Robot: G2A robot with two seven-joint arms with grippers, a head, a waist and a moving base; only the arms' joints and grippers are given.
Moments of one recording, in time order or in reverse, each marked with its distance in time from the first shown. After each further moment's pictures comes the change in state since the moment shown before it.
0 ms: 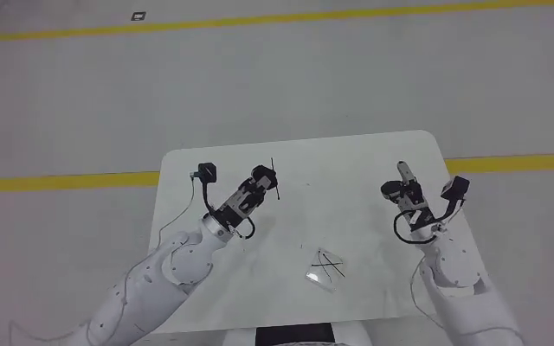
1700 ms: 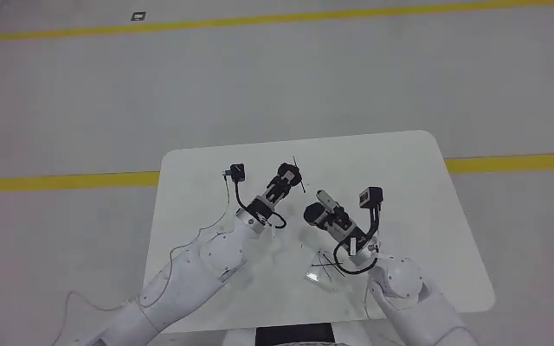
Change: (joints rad) left arm -0.143 -0.182 0.177 0.215 -0.299 0.000 0.023; right arm 0.074 -0.051 -0.340 -0.017 0.069 -0.051 0.140
